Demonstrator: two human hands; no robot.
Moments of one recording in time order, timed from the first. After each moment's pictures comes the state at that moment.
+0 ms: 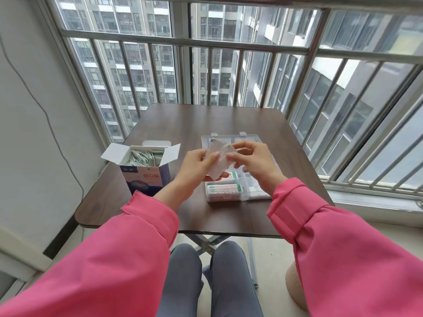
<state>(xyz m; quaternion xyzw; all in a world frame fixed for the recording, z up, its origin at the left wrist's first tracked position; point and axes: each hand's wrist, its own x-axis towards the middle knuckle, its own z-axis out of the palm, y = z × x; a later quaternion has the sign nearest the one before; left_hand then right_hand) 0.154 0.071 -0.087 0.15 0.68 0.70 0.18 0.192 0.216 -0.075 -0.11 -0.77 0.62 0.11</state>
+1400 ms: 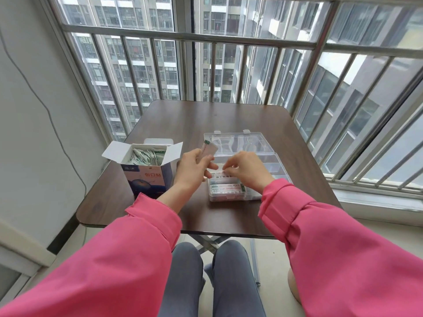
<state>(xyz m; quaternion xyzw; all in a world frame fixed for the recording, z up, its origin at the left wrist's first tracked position) 0.134 0.066 -0.112 0.12 0.78 0.61 0.05 0.164 0.217 -0.106 -0.02 -0.97 0.22 0.06</state>
